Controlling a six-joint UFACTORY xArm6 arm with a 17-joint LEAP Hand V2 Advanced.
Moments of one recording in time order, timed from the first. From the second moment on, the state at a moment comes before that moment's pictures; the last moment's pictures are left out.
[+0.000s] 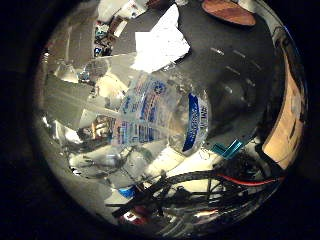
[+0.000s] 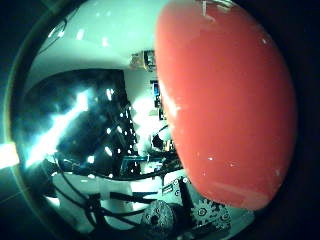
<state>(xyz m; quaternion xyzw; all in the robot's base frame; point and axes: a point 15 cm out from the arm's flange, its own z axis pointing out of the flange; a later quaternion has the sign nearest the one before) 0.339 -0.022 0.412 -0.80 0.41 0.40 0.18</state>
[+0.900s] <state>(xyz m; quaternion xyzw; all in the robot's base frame) 0.378 0.033 0.371 -0.82 0.38 0.41 0.13</state>
